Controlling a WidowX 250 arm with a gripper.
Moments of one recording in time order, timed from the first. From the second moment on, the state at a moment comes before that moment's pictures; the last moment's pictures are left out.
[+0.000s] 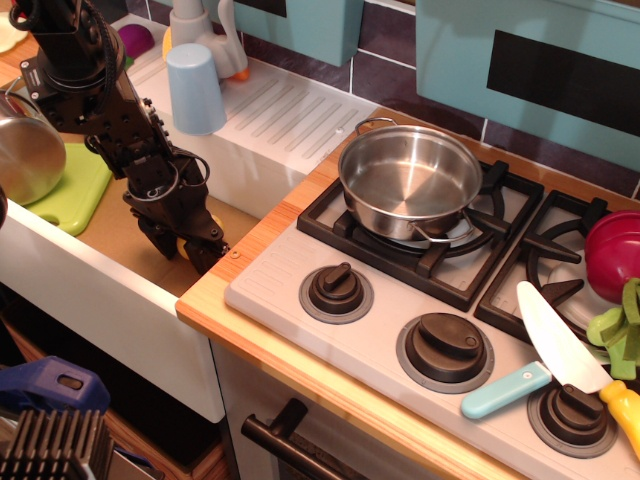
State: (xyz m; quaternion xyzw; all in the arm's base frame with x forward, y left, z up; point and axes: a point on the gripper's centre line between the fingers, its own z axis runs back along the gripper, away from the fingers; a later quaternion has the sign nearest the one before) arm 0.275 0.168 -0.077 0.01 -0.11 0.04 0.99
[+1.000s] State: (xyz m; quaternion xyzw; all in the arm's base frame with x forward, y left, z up) arm 0.277 0.130 0.051 0.11 -0.10 -0.04 0.99
